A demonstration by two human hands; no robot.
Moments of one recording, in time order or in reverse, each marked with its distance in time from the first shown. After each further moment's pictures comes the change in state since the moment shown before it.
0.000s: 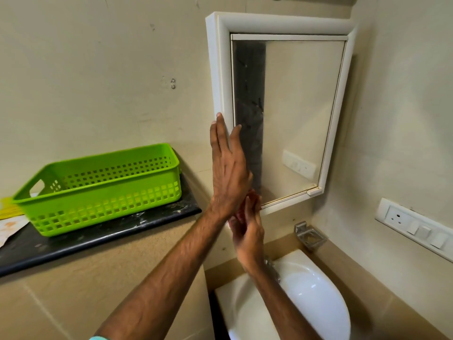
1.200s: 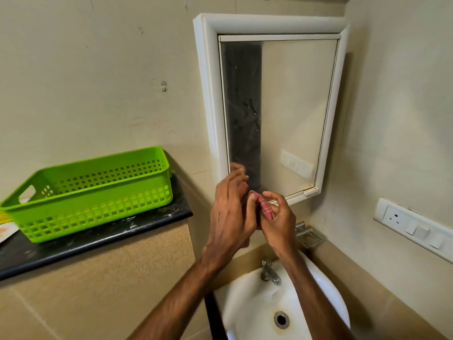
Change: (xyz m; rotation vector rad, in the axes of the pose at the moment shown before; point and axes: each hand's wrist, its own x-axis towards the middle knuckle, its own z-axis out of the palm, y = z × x) left_hand -0.088 0.003 -0.004 -0.351 -0.155 -0.030; right_hand 0.031 -0.016 -0.093 0.148 0.088 0.106
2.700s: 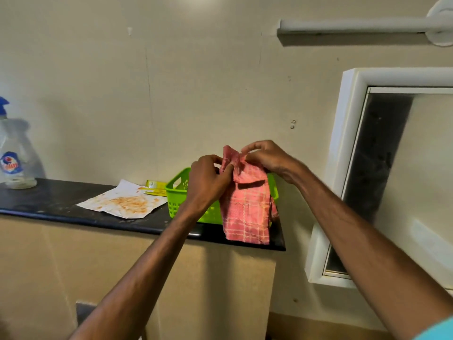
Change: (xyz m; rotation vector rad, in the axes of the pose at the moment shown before) left_hand 0.075 -0.066 -0.238 0.334 0.328 -0.529; right_hand 0.095 -0.248 0.203 -0.107 -1.009 -0.289
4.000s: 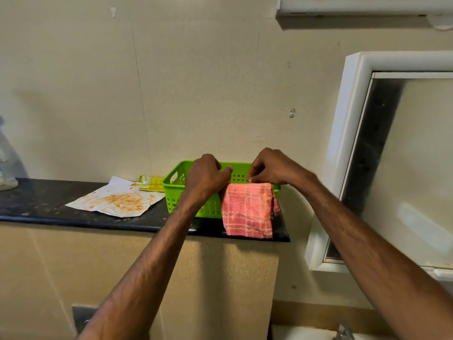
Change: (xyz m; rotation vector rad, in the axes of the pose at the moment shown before) left_hand 0.020 -0.029 0.017 0.222 -0.213 -0.140; right_hand -0.024 0.019 0.011 -0.541 -0.058 -0.034
